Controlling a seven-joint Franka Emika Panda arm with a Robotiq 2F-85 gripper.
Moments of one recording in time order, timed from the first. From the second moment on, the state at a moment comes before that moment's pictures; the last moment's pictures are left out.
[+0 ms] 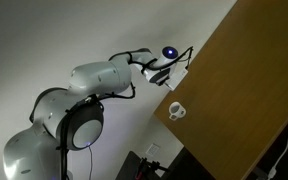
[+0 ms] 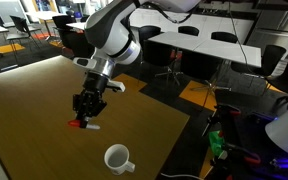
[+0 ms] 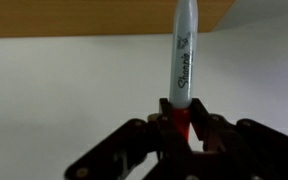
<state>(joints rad) -0.46 0.96 0.62 -1.59 0.56 2.34 -1.85</state>
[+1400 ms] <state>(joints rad) -0.23 1.25 0.38 -1.08 0.59 1.69 -2.04</state>
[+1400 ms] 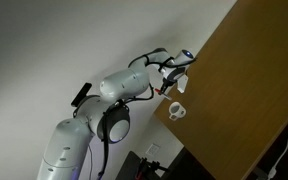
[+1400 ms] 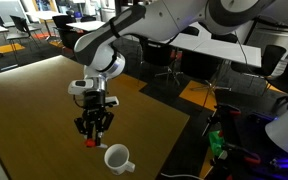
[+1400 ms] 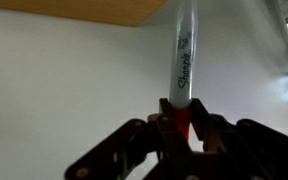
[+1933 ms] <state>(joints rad) -0.22 1.40 0.38 -0.86 0.59 1.46 -2.06</state>
